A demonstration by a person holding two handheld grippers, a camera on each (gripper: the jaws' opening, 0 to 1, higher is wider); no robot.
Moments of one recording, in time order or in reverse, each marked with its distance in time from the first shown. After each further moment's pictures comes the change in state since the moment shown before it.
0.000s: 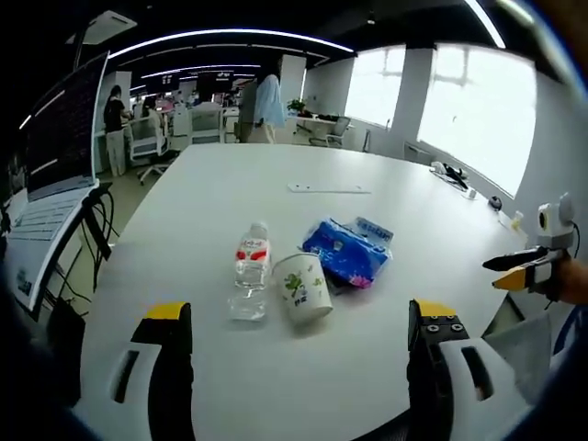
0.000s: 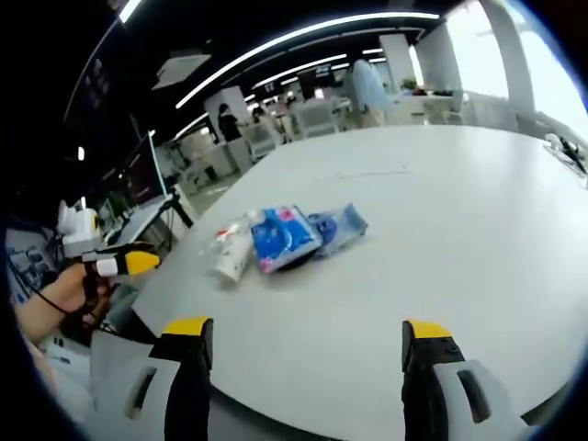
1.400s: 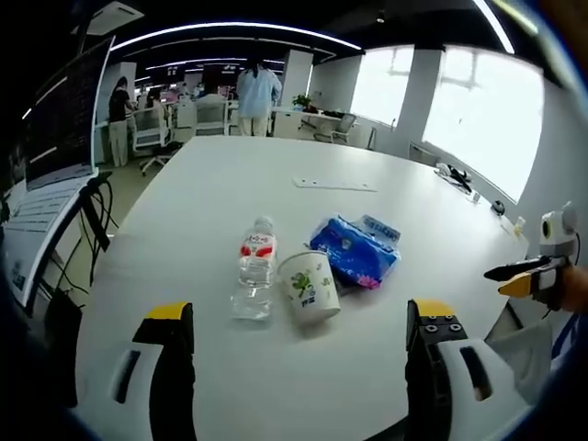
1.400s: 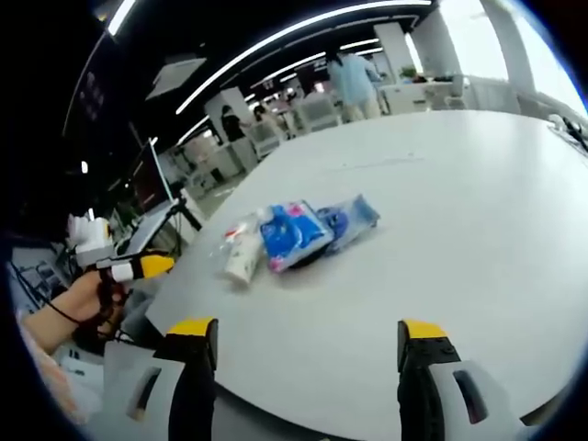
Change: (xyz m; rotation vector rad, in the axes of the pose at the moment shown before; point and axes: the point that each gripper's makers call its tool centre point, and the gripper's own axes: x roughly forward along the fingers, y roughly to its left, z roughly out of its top) left arm 0.011 0.014 -0.004 -0.036 0.026 0.008; right arm 0.008 0.012 -0.001 0.073 0.014 0.057
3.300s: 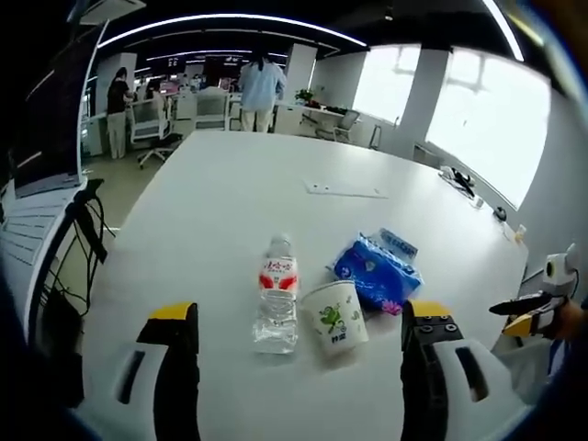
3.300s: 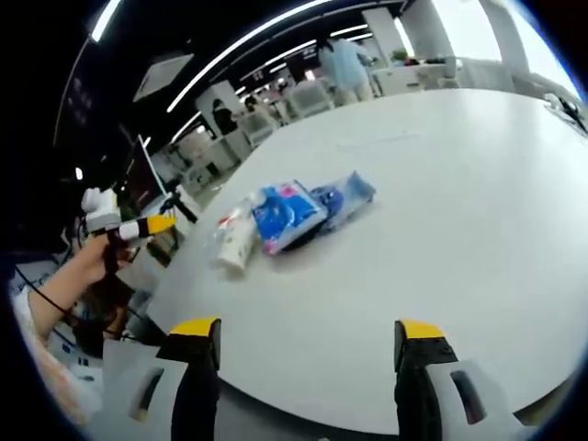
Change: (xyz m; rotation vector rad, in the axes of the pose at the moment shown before) left arm 0.037 0.033 0.037 -0.027 0.030 -0.018; right arm 0.010 -0.008 -0.022 0.059 0.062 -0.001
